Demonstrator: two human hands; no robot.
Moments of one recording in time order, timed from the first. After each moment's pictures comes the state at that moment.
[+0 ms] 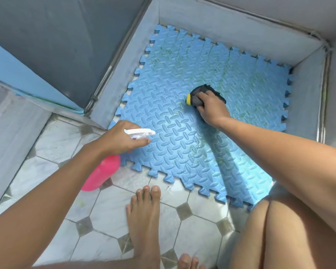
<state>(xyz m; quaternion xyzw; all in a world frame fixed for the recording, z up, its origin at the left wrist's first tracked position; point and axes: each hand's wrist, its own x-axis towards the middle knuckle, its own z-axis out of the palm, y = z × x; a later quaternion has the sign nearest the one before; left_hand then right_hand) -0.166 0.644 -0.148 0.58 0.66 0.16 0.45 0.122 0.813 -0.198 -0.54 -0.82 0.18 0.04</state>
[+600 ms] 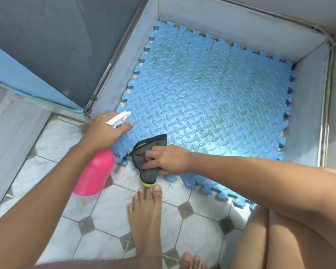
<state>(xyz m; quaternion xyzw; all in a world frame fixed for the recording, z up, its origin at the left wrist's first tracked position) -0.198 0.638 -0.146 0.50 0.77 0.21 0.35 0.052 0.670 -0.212 -0.02 -0.98 0.20 -0.01</state>
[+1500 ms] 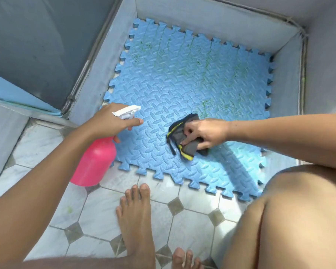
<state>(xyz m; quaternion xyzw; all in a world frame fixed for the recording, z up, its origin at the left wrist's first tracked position) -0.142 0.681 -0.111 0.54 0.69 0.14 0.46 0.184 0.765 -0.182 -0.14 -0.94 0.26 -0.17</state>
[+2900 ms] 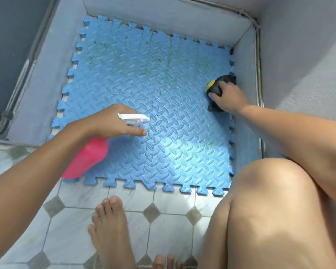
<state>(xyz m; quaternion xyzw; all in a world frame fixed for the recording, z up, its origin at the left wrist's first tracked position) -0.060 0.738 -0.131 0.69 0.51 0.08 0.50 0.329 0.839 -0.182 -0.70 -0.70 0.14 -0.04</state>
